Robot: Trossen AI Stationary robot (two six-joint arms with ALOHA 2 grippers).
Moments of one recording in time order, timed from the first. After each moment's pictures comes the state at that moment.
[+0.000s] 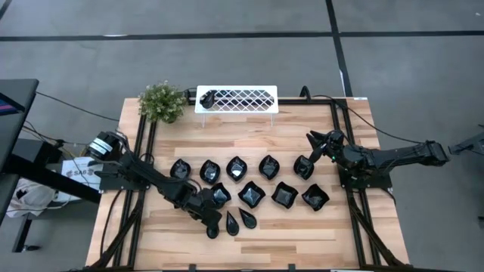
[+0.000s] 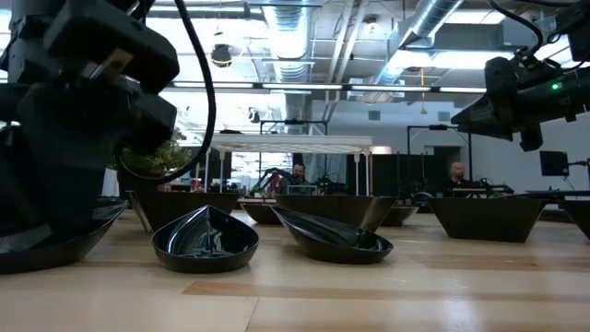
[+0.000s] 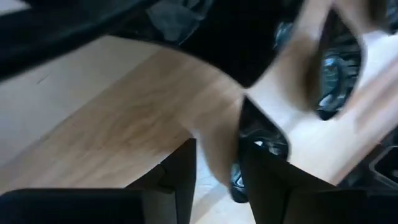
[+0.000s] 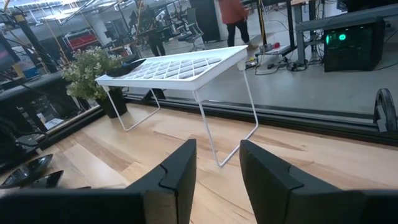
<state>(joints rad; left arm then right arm) -0.51 1.84 0.79 -0.17 0.09 -1.47 0.08 0.25 0.01 0.08 0.89 0.42</state>
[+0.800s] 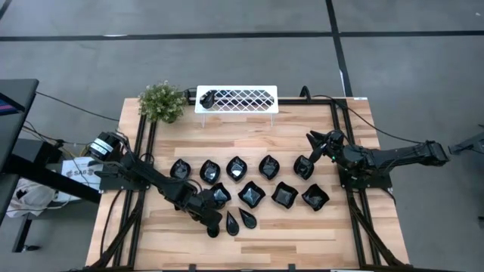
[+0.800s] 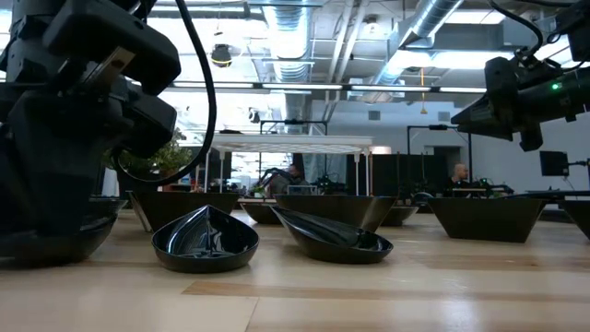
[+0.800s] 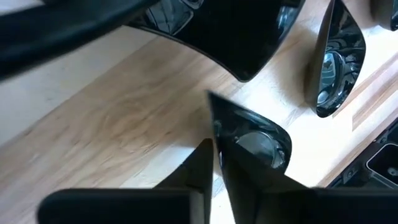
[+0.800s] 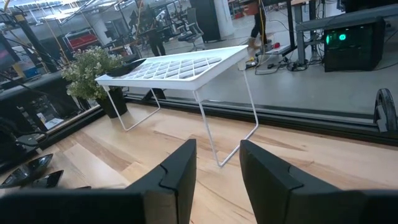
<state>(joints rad) -0.51 1.85 0.79 -0.15 0.10 -1.48 0.08 0.25 0.01 0.08 0.89 0.42</state>
